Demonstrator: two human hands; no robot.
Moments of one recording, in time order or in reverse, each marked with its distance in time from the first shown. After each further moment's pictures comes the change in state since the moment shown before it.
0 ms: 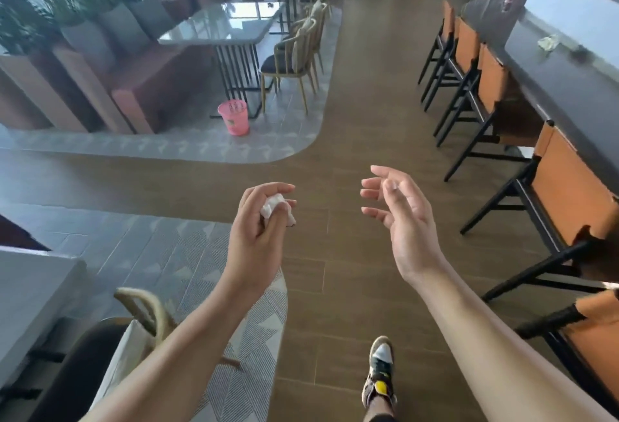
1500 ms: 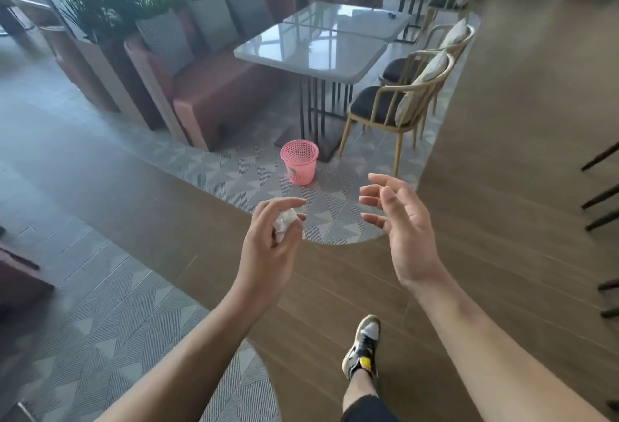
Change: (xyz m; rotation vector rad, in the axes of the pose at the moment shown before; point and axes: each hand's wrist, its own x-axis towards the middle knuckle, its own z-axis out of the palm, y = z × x) left_hand 0.834 -0.288 0.004 0.140 0.303 -0.105; right_hand 0.889 0.241 0.285 0.012 -0.364 0.090
